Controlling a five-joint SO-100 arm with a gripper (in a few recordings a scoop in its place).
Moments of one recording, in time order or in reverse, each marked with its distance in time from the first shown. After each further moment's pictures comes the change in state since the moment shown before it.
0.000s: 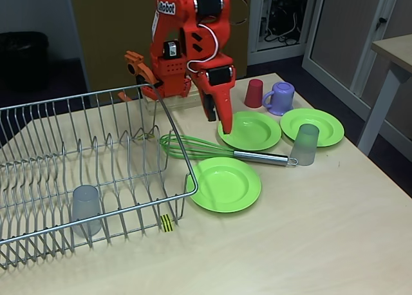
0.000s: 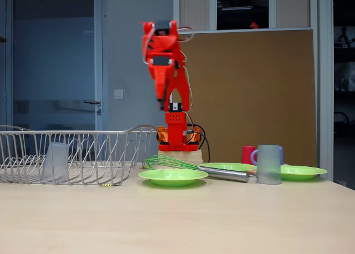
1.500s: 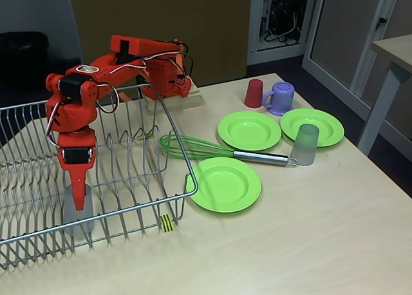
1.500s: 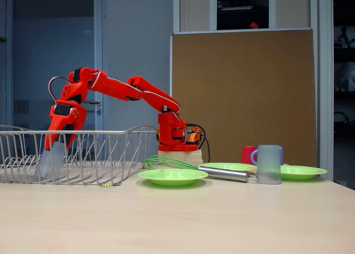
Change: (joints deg) arm 43.6 -50.2 -48.1 -9.8 -37.2
